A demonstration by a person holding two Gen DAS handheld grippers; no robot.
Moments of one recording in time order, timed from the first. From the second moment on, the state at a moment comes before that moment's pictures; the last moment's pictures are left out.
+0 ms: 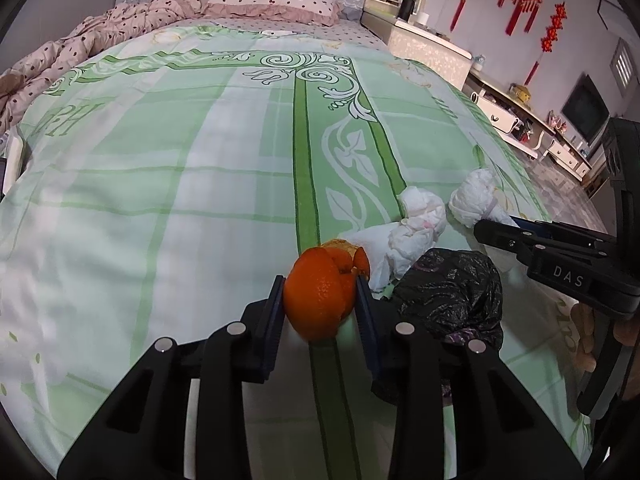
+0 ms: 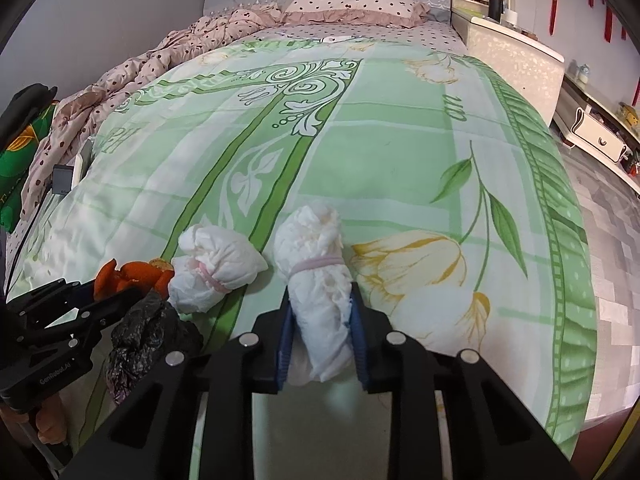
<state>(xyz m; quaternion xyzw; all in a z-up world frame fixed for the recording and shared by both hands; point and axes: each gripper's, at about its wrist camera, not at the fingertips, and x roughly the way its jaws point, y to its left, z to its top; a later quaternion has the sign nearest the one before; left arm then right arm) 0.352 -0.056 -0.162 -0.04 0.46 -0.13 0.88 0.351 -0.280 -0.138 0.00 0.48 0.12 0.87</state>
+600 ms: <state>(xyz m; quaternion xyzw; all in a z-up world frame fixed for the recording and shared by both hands) 0.310 -0.046 -0.108 -0.05 0.42 -0.11 0.90 0.300 -0.295 -0.070 0.01 0.44 0.12 0.89</state>
